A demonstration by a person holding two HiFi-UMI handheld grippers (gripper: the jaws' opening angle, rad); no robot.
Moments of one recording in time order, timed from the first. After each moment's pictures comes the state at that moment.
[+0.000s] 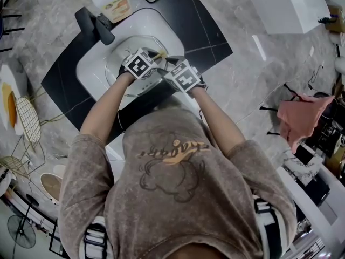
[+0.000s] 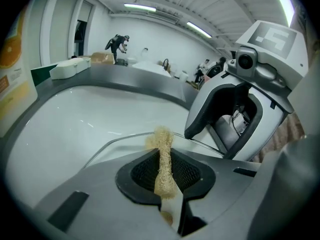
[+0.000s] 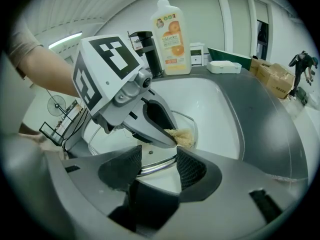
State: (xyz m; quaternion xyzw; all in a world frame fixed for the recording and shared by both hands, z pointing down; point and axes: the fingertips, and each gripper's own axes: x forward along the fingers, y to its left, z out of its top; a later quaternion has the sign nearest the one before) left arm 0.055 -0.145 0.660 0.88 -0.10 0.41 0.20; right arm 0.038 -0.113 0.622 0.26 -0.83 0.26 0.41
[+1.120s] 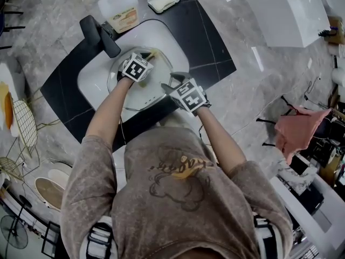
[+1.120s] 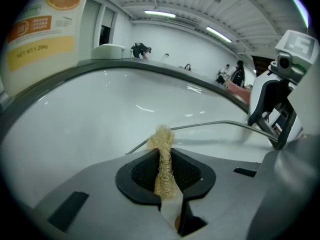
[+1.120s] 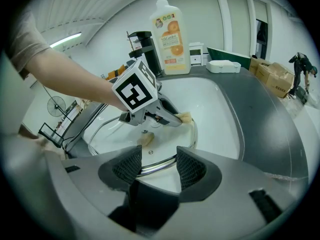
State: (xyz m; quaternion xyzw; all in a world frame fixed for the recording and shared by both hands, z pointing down) left arm 0.010 -0.223 0.712 0.87 -0.22 0.39 0.21; right arm 0.038 -0.116 0.625 0.27 -0.83 0.27 0.41
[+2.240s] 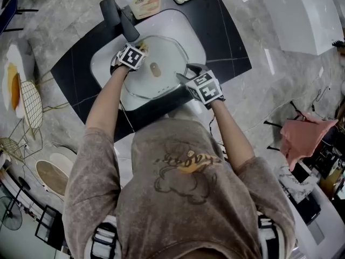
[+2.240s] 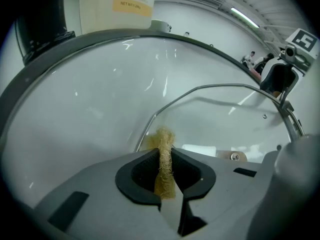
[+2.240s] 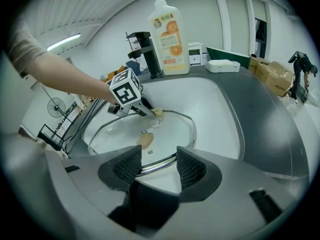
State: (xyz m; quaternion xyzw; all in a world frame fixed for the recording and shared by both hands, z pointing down) left arm -0.115 -0.212 0.742 0.78 -0.29 0.50 0.26; right arm 0.041 -0.116 0.628 0.26 -0.83 0.27 0.41
